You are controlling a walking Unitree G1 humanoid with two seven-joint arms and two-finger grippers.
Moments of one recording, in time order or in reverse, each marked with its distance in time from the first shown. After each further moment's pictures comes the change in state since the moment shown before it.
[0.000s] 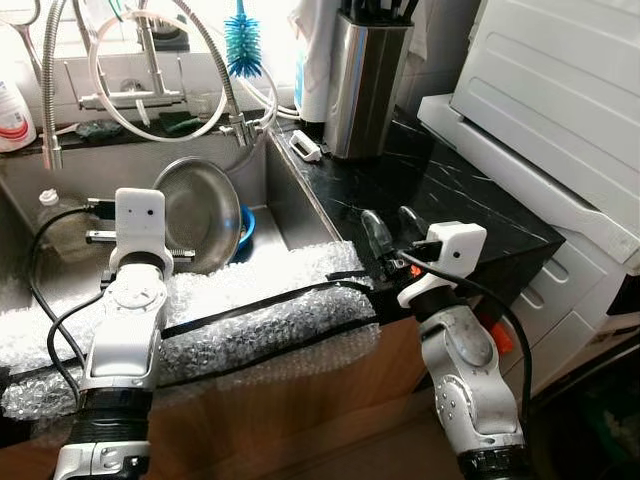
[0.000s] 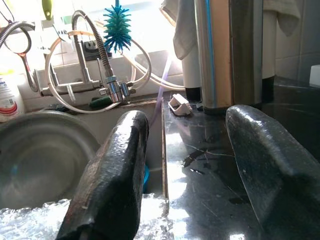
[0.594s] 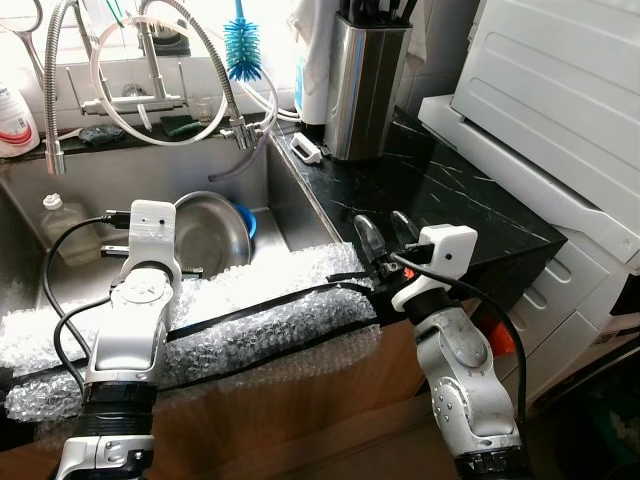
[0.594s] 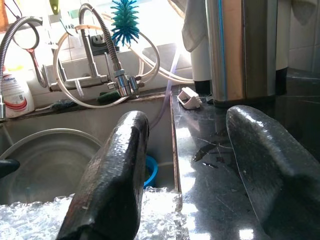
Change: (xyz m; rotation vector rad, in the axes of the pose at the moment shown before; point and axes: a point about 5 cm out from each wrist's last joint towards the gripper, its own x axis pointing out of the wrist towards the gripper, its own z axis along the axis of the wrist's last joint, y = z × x) left arm 0.000 -0.007 -0.009 0.016 0.158 -0.065; right arm 0.001 0.004 -0.004 0.012 0.031 0.017
